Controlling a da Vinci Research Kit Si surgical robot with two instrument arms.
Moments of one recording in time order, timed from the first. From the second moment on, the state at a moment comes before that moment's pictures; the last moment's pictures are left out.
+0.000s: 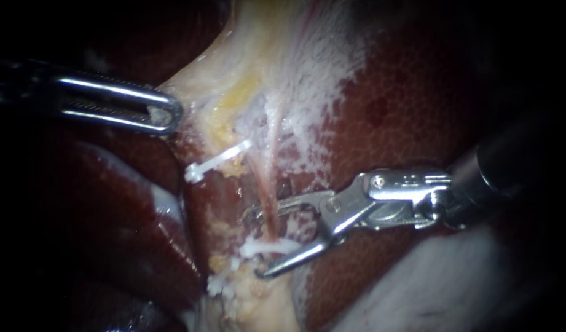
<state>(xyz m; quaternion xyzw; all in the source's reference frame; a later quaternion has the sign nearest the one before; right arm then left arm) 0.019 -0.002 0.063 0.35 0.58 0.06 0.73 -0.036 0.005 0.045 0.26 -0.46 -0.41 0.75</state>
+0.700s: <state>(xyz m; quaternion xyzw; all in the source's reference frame) 0.011 0.001 0.062 0.32 0.58 0.08 0.74 -0.036 0.005 0.045 0.26 -0.46 -0.41 0.75</state>
